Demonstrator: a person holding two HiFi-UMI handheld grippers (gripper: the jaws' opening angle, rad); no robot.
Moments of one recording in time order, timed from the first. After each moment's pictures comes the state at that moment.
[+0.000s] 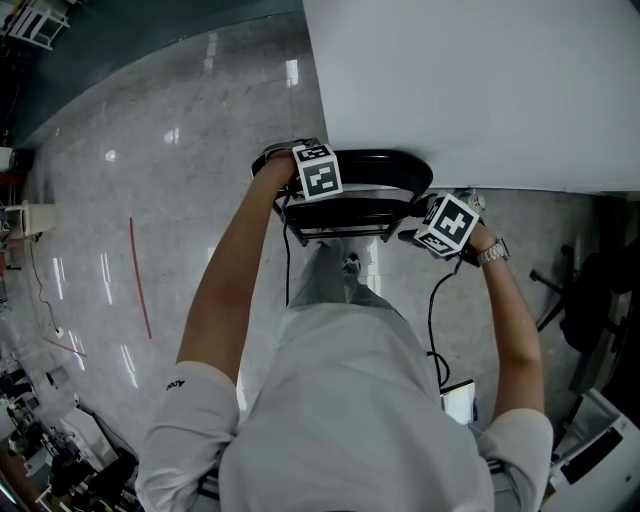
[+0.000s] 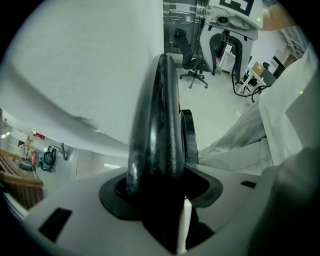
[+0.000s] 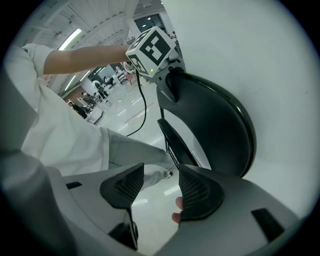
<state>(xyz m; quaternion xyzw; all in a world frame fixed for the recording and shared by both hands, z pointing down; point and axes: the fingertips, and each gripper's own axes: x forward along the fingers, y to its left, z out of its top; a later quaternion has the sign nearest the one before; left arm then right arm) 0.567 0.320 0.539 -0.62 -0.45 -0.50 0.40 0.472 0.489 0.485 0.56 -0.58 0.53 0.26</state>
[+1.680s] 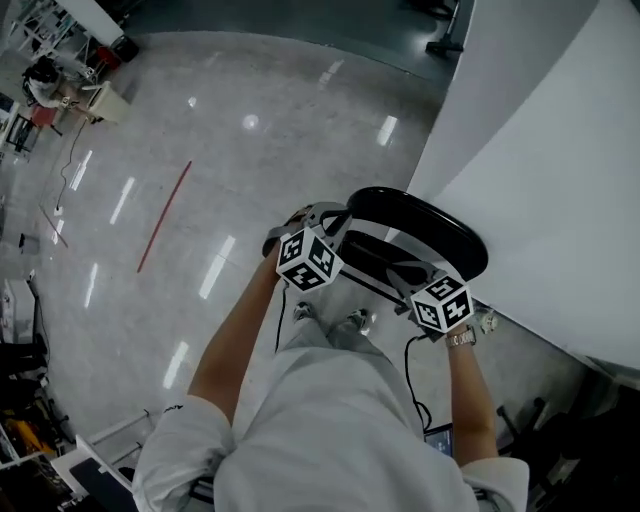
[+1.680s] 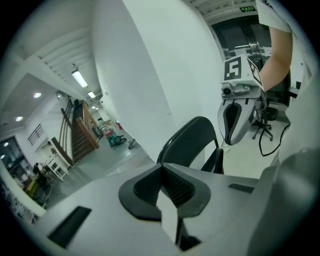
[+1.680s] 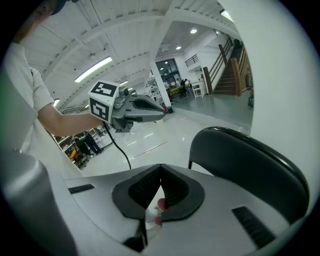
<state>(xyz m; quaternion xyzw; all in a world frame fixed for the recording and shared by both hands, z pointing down) 0.451 0.224 0.399 -0.91 -0.14 -0.30 0.24 0.419 0.343 0.432 0.63 -0.68 0.36 0.12</state>
